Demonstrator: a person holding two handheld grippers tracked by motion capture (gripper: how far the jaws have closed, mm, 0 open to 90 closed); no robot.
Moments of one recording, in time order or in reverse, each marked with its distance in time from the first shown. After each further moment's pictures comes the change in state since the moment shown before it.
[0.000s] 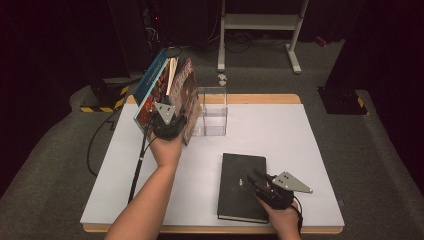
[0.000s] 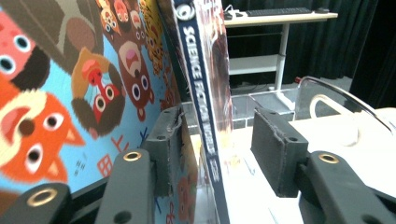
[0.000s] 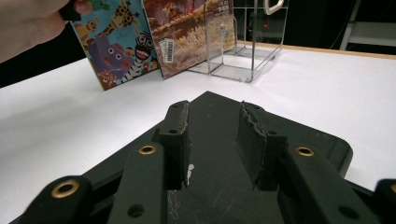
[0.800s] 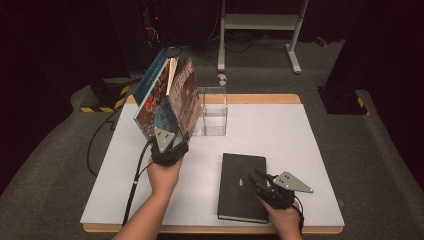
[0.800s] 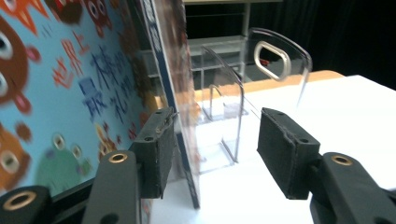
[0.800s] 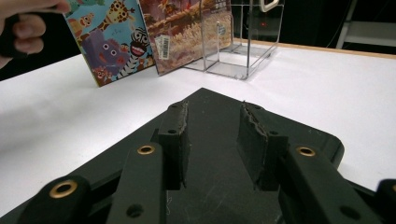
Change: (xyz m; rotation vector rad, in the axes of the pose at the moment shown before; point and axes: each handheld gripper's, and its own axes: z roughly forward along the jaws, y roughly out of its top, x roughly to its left) left arm -0.007 -0.047 -0.053 0.070 -0.178 -0.010; right arm -0.003 -0.001 0.000 0.011 -0.012 -0.010
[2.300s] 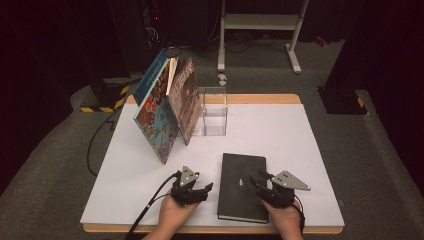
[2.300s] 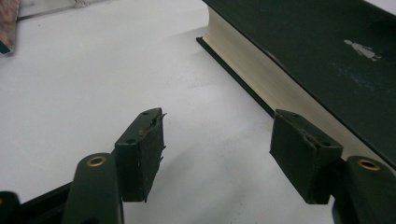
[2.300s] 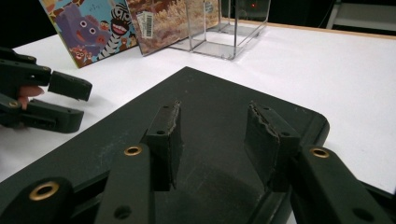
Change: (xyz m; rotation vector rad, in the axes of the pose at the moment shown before) left arm -0.053 -0.093 -0.012 0.319 -0.364 0.085; right arm -0.005 -0.005 0.004 0.075 -0.050 -0.007
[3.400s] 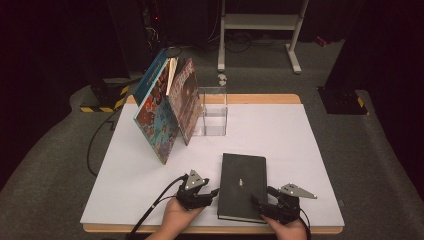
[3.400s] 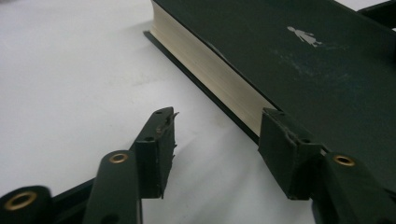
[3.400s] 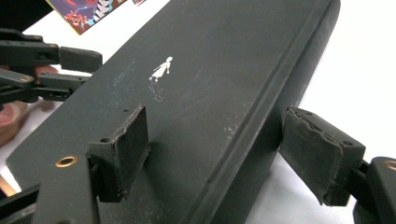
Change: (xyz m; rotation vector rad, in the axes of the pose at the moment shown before) left arm -0.015 -0.001 0.007 0.041 -0.134 0.038; right arm 0.003 -0.029 -0.023 0.184 0.030 0.247
